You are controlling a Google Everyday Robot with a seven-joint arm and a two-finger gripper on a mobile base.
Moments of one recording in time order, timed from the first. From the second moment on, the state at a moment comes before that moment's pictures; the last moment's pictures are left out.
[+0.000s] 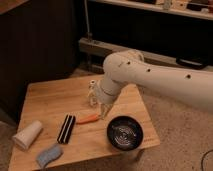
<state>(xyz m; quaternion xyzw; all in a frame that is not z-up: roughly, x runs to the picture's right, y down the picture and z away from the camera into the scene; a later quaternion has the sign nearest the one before) -0.039 0.067 0.610 -0.21 -0.28 -0.29 0.89</state>
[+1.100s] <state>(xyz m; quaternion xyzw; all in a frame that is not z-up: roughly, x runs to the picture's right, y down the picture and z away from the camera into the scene) -0.043 0.092 0.656 -0.22 -0.23 -0.28 0.90</state>
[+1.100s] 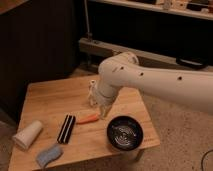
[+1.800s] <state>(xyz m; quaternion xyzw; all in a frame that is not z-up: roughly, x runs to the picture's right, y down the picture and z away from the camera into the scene) -0.055 0.131 0.760 -0.25 -0.23 -0.25 0.91</state>
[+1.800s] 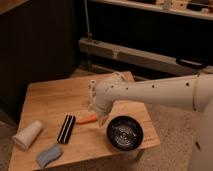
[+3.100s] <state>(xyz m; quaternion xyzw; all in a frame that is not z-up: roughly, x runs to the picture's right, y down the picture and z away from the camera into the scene) -0.088 0.152 0.821 -0.30 -0.24 -0.25 0.89</state>
